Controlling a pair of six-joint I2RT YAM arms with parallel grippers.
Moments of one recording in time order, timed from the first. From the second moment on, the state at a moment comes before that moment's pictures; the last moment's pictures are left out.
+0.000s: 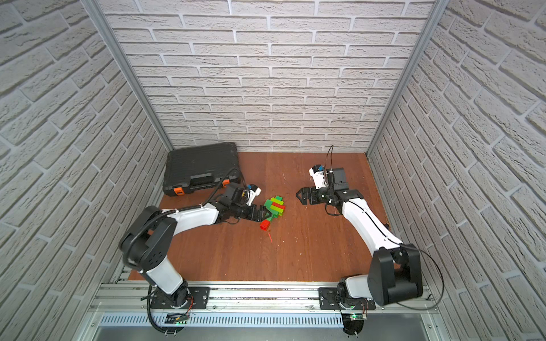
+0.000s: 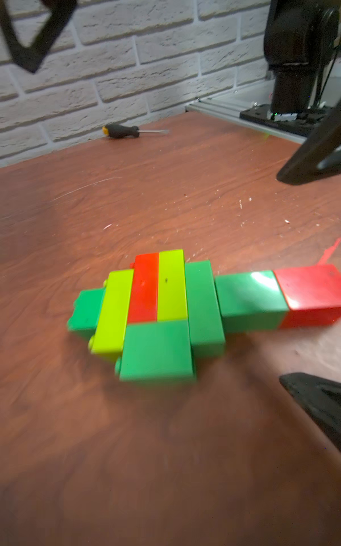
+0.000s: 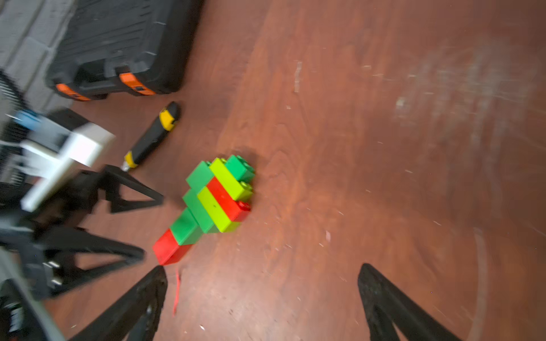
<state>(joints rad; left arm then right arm) -0.50 1.58 0.83 0.00 0.45 -0.37 0.10 1.28 0.95 -0.48 -0.25 0.06</state>
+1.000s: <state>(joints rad) 0.07 1.58 0.35 0.81 0.01 0.04 0.08 1.47 0.37 0.62 0.21 0.02</state>
